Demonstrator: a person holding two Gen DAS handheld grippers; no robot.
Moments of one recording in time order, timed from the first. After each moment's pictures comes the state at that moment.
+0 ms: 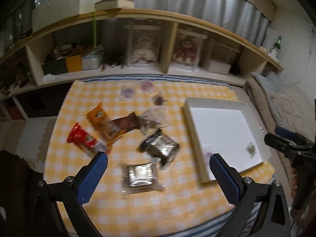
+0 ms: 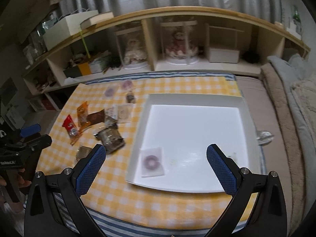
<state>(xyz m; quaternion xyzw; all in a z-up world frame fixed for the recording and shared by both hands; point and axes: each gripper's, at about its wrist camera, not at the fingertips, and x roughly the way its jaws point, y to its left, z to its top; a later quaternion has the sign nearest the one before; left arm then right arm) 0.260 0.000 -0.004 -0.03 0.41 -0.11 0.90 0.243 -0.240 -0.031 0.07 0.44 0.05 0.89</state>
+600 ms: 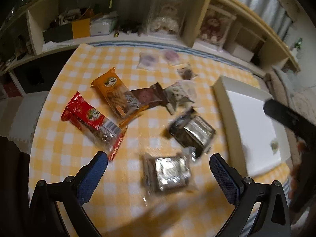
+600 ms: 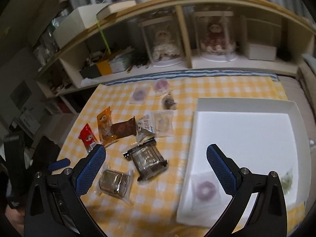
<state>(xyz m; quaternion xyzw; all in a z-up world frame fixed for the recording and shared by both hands) 0.344 0.033 -0.092 -0.06 0.49 -0.08 0.87 0.323 -0.158 -0.084 0.09 0.43 0.12 0.89</state>
